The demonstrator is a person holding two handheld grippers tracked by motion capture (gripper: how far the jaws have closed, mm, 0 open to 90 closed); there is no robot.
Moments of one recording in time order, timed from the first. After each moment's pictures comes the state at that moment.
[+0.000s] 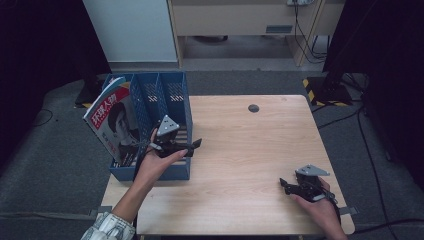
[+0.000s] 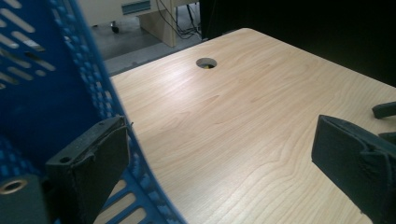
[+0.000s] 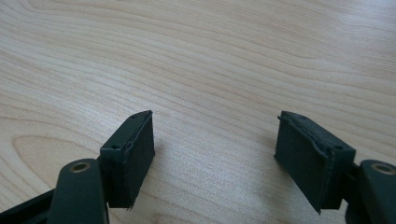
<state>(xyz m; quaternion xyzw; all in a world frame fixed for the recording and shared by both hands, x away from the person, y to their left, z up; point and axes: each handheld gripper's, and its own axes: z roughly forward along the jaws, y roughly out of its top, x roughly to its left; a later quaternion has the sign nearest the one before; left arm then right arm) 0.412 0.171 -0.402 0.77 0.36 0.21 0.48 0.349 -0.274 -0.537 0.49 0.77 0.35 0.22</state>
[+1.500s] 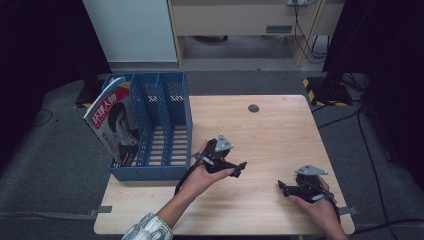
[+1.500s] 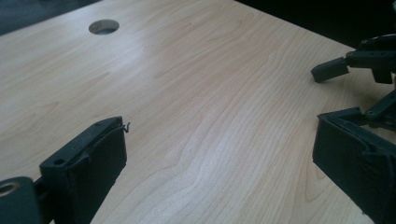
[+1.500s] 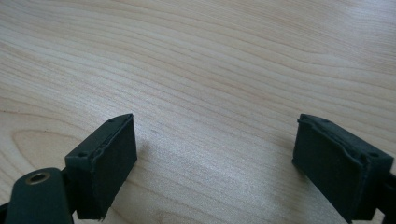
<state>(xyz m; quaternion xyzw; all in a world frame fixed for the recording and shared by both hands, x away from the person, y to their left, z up) 0.400 0.039 -0.457 0.83 0.31 0.13 0.44 0.350 -0.271 -0.538 0.49 0.78 0.34 0.21</state>
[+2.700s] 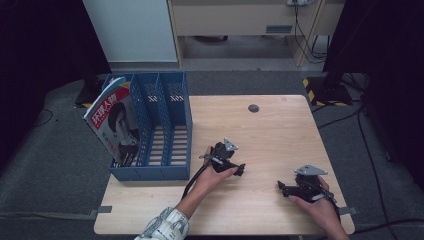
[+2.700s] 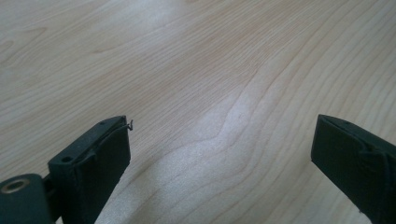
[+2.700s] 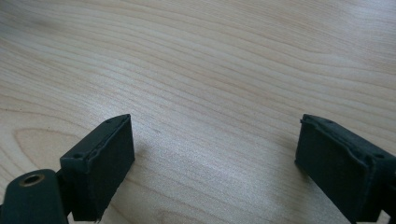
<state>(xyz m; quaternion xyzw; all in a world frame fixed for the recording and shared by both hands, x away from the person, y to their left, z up) 0.435 0.022 -0.521 0.85 0.37 0.14 0.35 0.350 -0.271 -0.538 0.48 0.78 0.34 0.21</state>
